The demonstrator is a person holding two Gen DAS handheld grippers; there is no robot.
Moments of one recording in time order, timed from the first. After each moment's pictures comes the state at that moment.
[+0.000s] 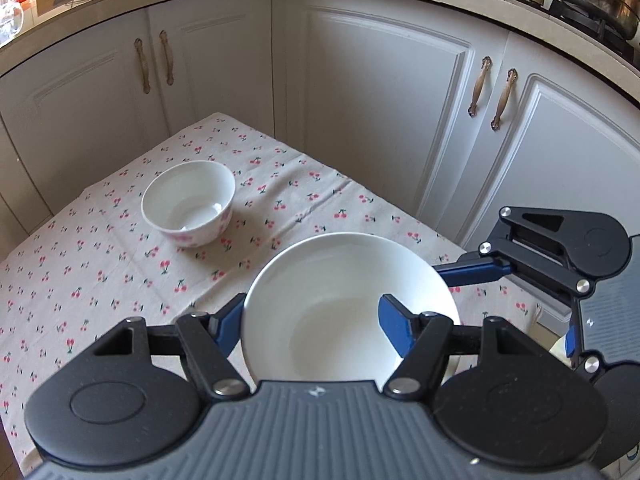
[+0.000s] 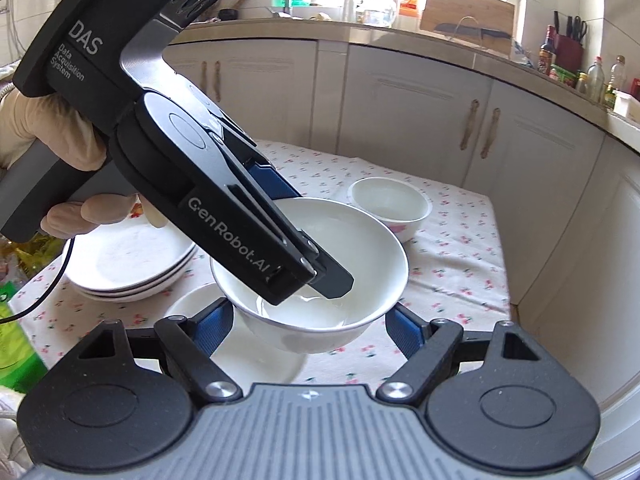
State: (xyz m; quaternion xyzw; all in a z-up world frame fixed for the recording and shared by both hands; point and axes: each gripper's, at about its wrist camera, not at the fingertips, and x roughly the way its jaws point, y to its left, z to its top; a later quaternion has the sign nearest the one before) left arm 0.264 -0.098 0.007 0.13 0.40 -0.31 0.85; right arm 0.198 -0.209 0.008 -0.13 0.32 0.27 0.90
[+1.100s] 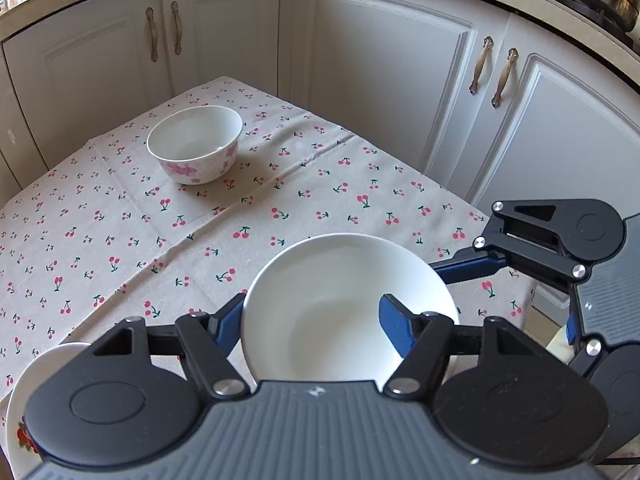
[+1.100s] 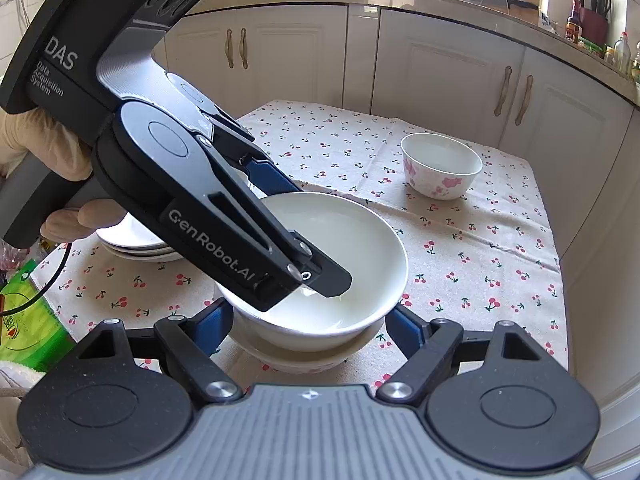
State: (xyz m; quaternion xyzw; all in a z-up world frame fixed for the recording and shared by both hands) left arm 0.239 -0.069 -0.031 0.12 0.42 -0.31 0.85; right arm 0.184 -0.184 -0.023 -0.12 0.36 0.29 0.88
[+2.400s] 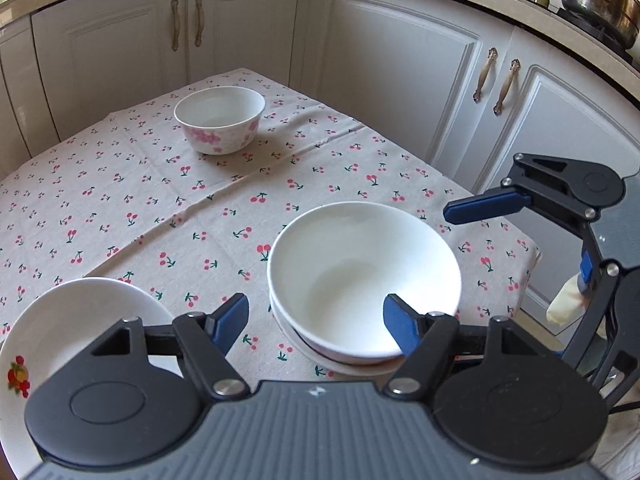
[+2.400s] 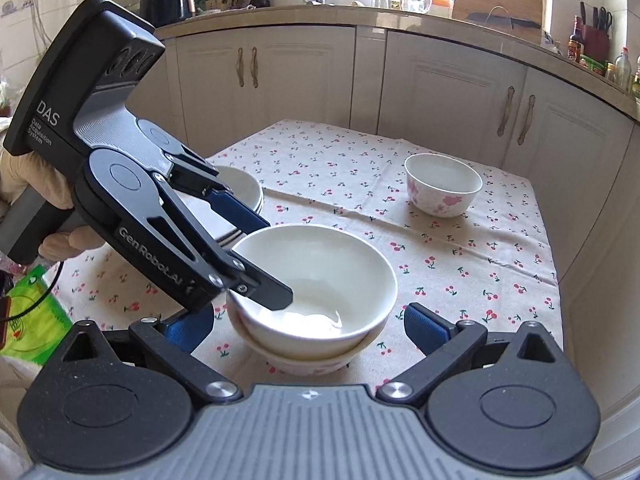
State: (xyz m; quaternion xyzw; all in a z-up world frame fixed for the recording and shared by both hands) left arm 0.213 -0.033 -0.041 0.08 0.41 -0.30 0.86; right arm 0.171 -0.192 -0.021 -0.13 0.33 0.30 0.88
